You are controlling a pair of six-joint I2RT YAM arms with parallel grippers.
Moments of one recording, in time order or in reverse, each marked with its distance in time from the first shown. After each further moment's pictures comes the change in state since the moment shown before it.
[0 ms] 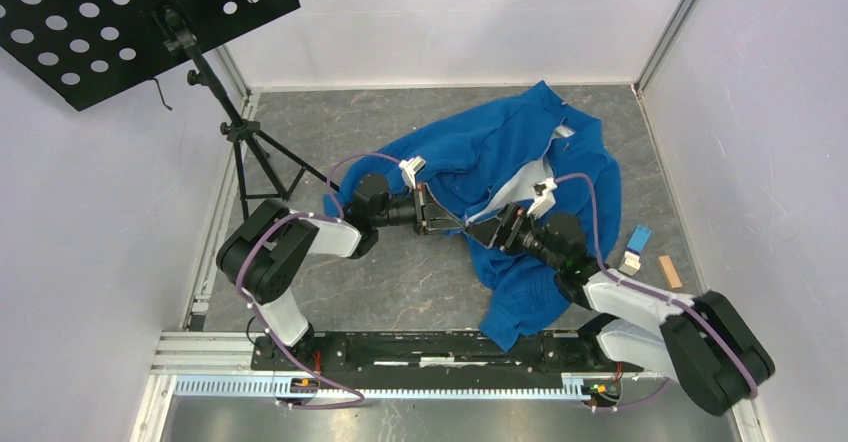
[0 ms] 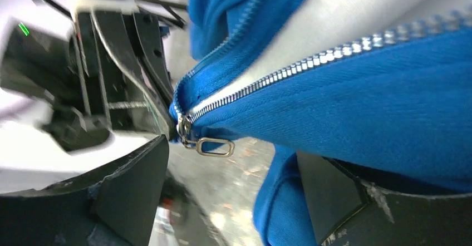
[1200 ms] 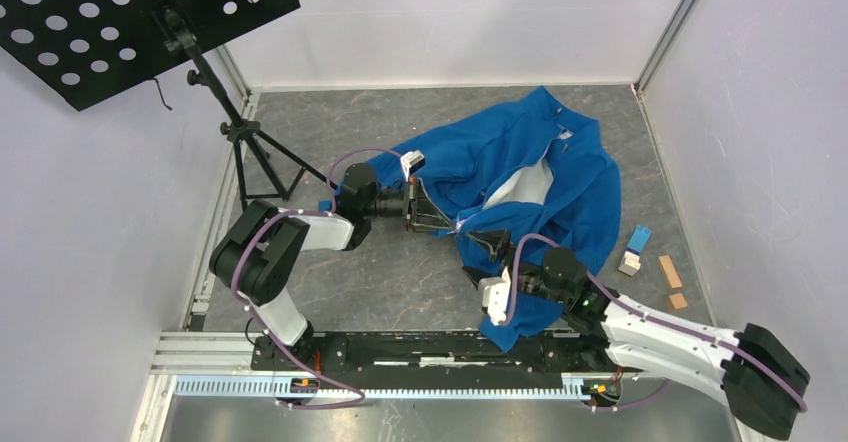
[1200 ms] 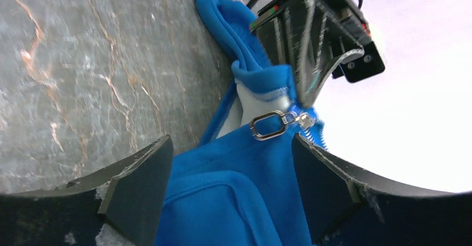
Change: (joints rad) left arm 0.080 -0.036 0.034 -0.004 0.327 -0.139; right arm 0.356 -0.400 0.000 -0.304 -0.127 -1.957
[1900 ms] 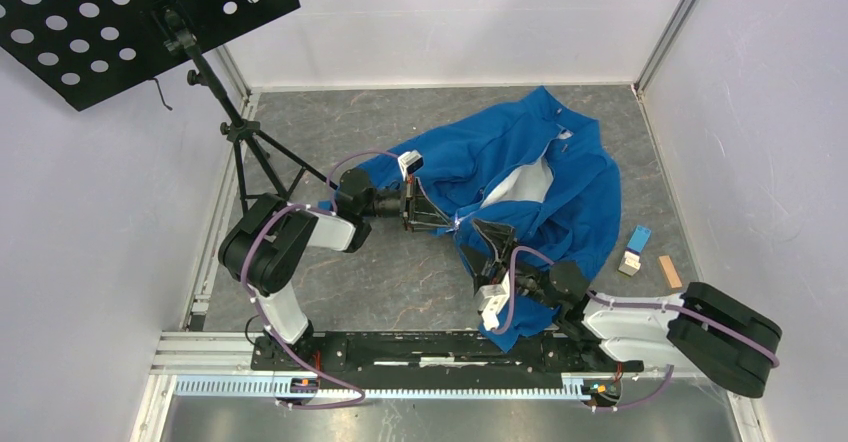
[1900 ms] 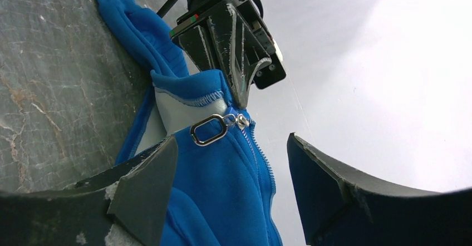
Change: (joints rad) left arm 0.017 0.077 -0.022 0.262 0.018 -0.208; right arm 0.073 0.315 -0.159 0.745 0.212 -0.215
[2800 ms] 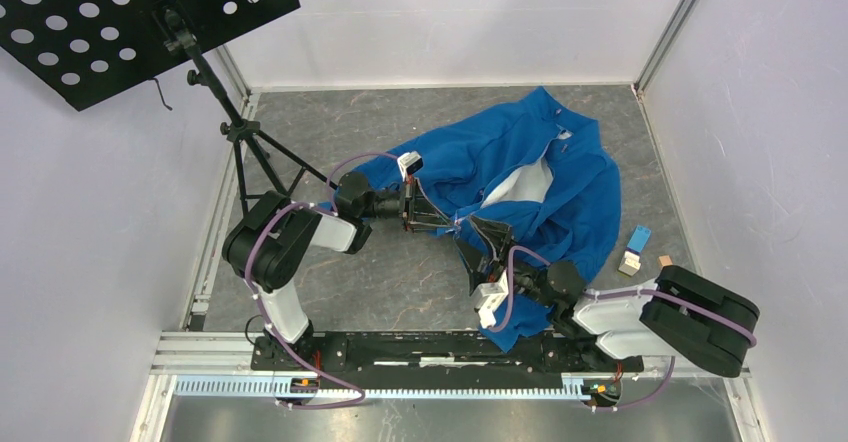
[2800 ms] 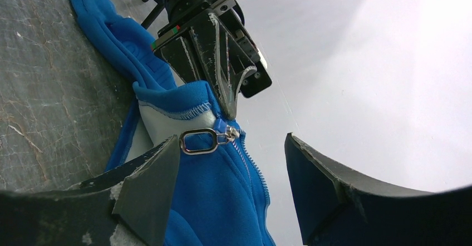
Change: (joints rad) left arm 0.000 0.027 -0.013 0.106 0.000 -0.074; right arm 0.007 0.172 0.007 0.232 0.009 0.011
